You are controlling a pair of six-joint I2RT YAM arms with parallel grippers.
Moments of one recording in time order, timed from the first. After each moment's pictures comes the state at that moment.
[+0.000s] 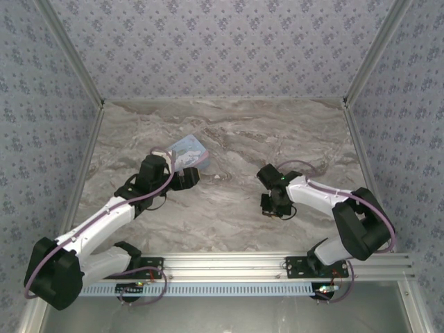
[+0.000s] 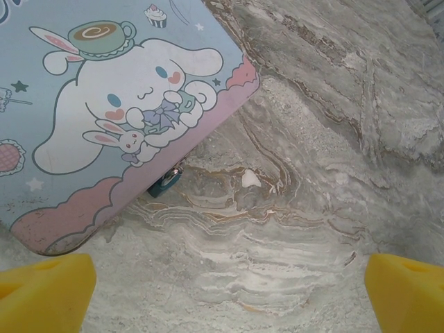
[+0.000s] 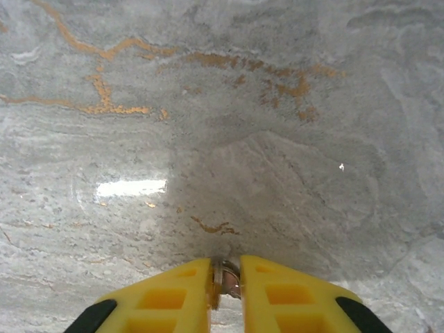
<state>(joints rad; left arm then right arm) -0.51 1.06 0.61 -0.20 0.10 -0.59 0.60 1.46 0.74 -0.75 -0.05 0.70</state>
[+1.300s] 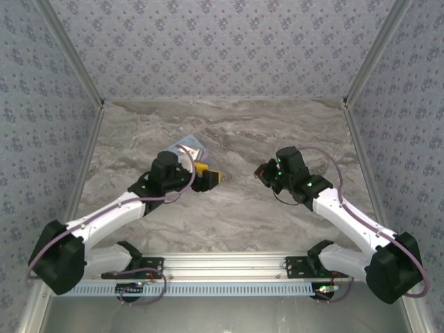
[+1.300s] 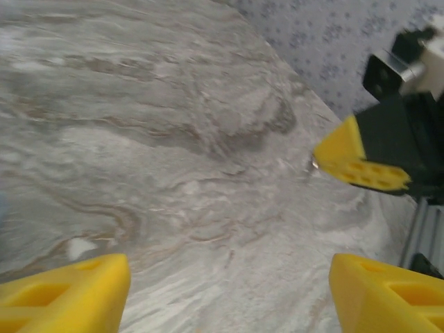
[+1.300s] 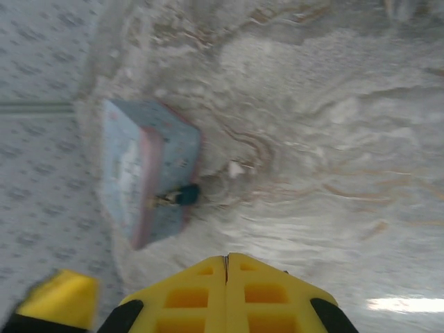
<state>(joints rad) -0.67 1.18 0.67 0.12 0.37 -0.39 0.53 1.10 0.75 -0.31 -0.16 1.24</state>
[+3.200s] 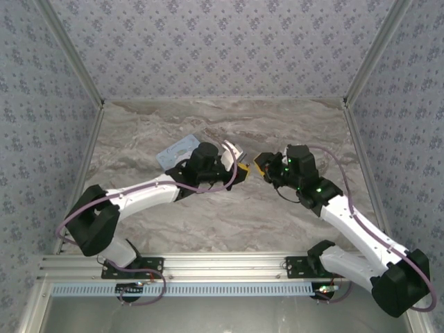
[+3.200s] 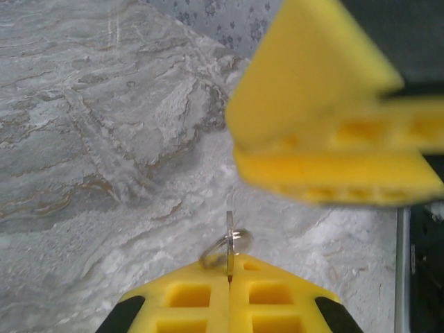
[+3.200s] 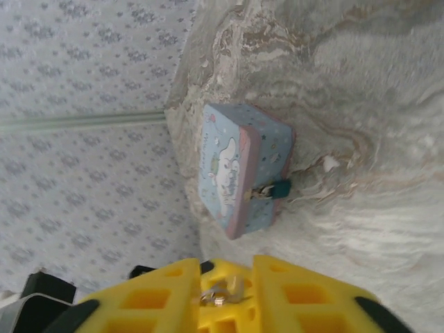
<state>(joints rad) -0.86 1.51 0.96 0.12 0.37 -0.15 0.49 0.97 0.75 -0.23 -0.23 1.31</state>
